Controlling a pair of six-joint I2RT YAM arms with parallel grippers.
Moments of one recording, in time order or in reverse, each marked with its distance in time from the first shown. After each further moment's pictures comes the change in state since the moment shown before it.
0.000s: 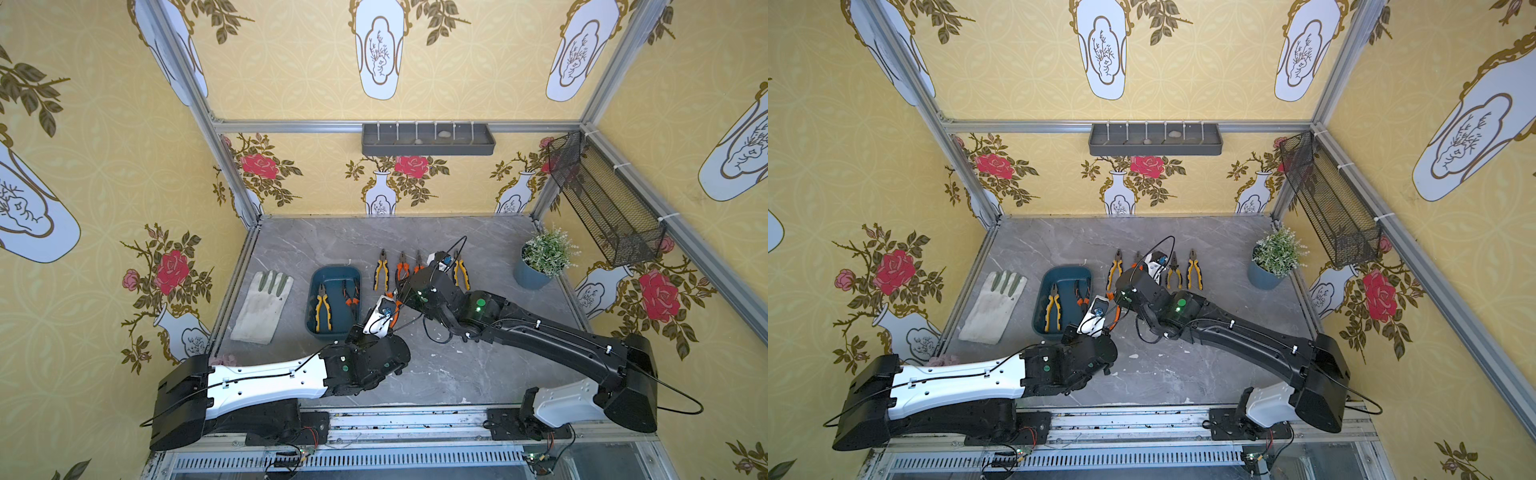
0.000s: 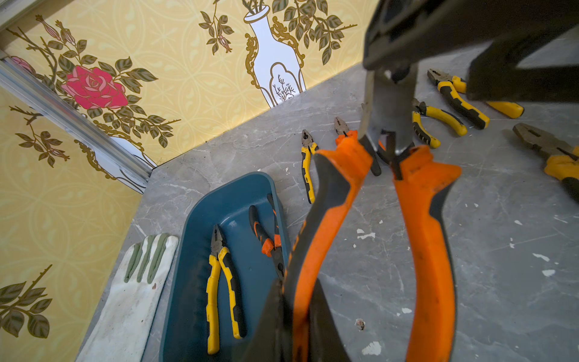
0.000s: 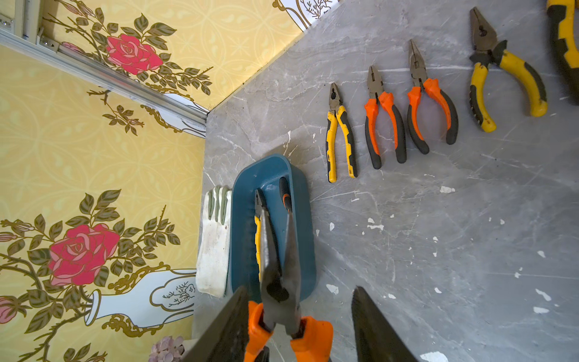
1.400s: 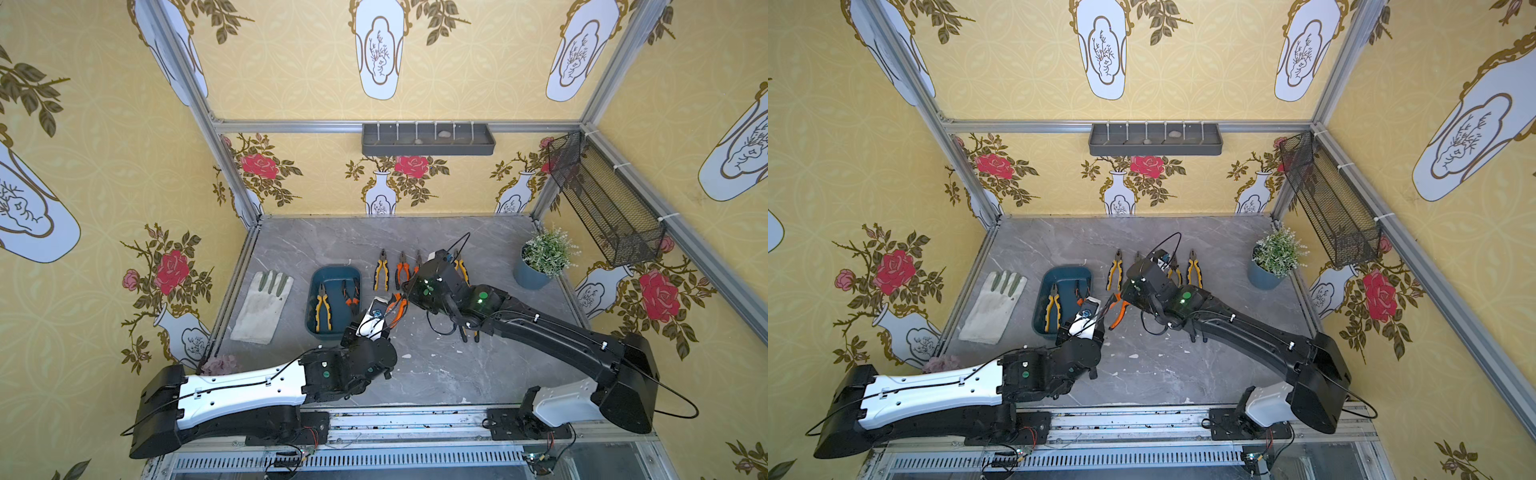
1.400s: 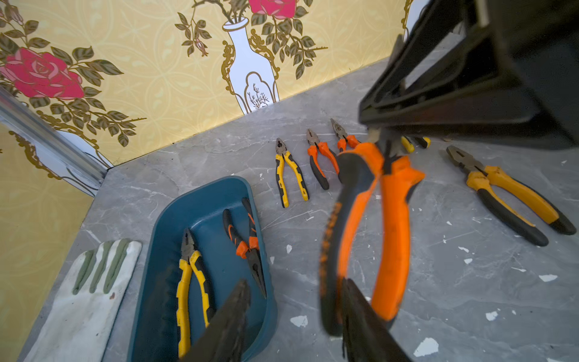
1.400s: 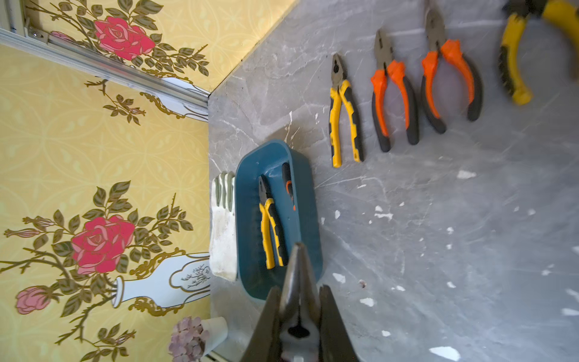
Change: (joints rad) left arm -0.014 -0.186 -0.042 0.008 0.098 0.010; right arm -0.145 -0.015 -0.023 -0.008 -0.181 -0.051
